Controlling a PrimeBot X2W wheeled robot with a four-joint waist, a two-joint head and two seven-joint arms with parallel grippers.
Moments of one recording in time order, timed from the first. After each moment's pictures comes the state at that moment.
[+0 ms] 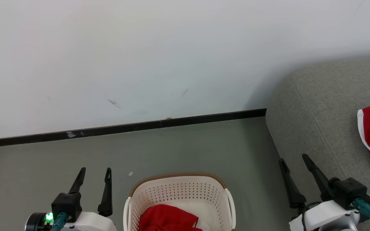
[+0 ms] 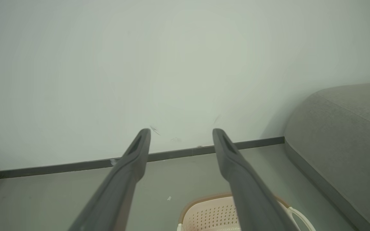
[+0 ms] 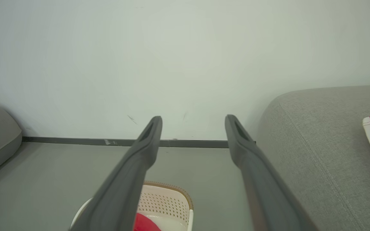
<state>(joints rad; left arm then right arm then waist) -0.09 0.13 -0.27 0.25 -0.36 0.18 -0.25 0.02 -0.04 0.04 0.08 0.09 0.12 -0.25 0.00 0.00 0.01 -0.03</state>
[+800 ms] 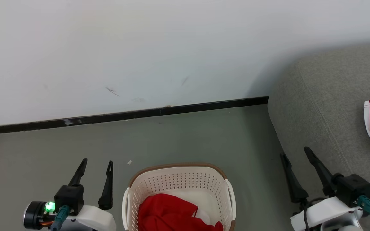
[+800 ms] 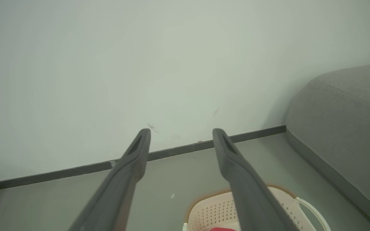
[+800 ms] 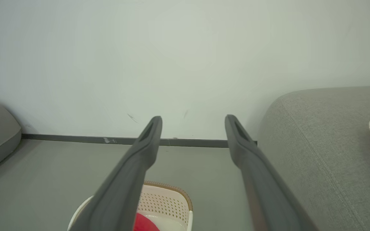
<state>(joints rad) -0.13 0.15 -0.29 0.25 -0.31 0.16 -0.25 0.02 -0.04 0.03 0.02 0.08 0.12 -0.24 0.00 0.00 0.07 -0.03</state>
